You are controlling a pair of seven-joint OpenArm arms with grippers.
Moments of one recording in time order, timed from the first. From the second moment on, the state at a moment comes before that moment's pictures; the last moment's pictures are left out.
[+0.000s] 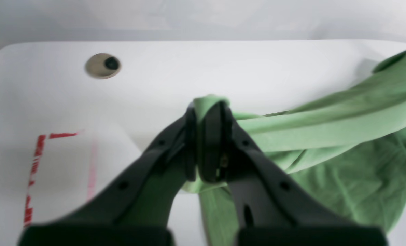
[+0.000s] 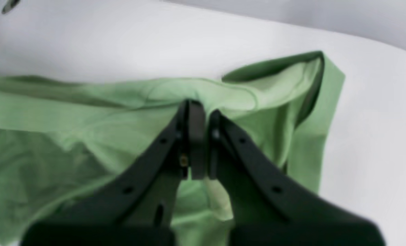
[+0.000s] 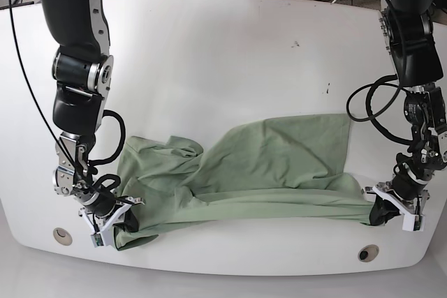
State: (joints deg) left arm -27.6 -24.2 -10.2 68.2 -28.7 -28.7 32.6; right arm 44.7 14.0 12.6 34.3 2.8 40.0 -18.1
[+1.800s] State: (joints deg) left arm -2.9 -27.5 -26.0 92.4 -36.3 -28.6 37.4; right arm 21.0 7.4 25.8 63.2 3.7 40.4 -39.6
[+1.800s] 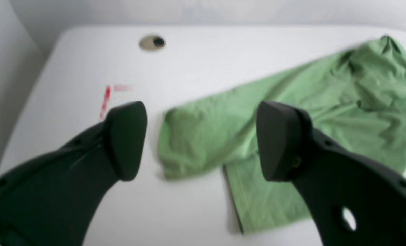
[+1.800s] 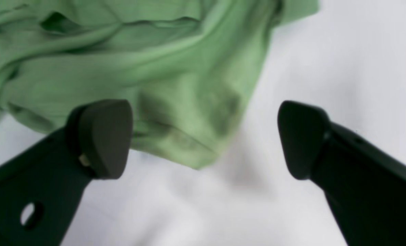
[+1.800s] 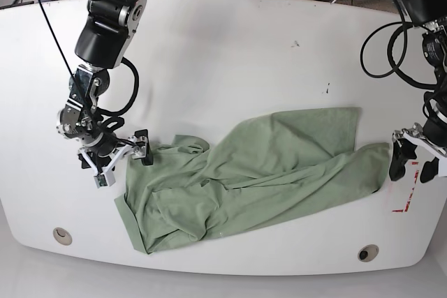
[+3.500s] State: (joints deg) left arm 4.3 -24.9 -25.4 88.9 -39.8 -28.3 37.6; right arm 22.2 5.8 25.7 46.3 9.8 39.9 -27.3
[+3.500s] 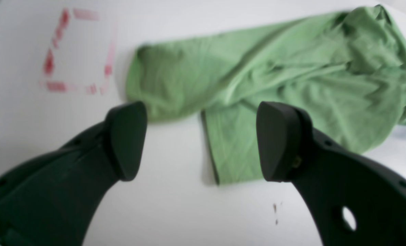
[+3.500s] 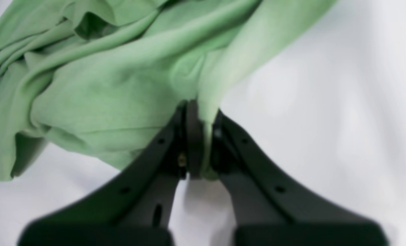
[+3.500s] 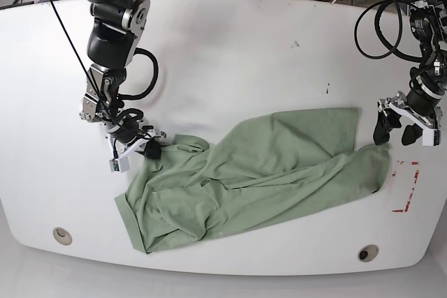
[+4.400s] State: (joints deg) left arm -1.7 -22.1 -15.2 67.9 -40.6 -28.3 35.4; right arm 22.1 5.8 25.7 46.3 9.8 39.9 -27.3
